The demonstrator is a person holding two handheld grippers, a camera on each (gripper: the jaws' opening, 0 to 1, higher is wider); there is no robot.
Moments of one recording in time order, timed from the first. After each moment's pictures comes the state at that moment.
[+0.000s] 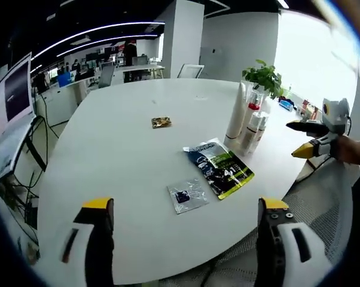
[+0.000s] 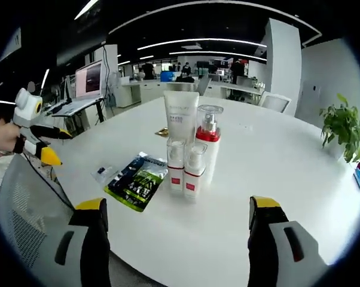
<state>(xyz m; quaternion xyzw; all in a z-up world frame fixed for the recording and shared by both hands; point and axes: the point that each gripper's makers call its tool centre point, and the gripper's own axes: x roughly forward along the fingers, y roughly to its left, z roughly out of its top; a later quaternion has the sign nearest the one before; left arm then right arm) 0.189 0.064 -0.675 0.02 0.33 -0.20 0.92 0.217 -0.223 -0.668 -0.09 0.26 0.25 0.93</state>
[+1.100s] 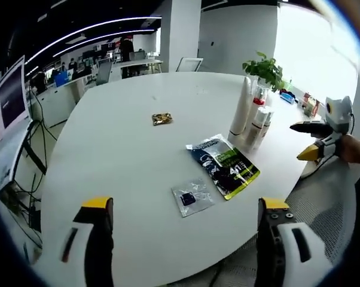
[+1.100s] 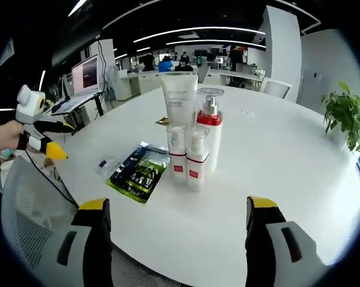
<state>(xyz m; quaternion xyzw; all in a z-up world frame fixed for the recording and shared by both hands) 0.210 0.063 -0.678 0.05 0.36 -0.20 0.91 0.211 -0.223 -0.681 -0.07 0.30 0.25 0.92</state>
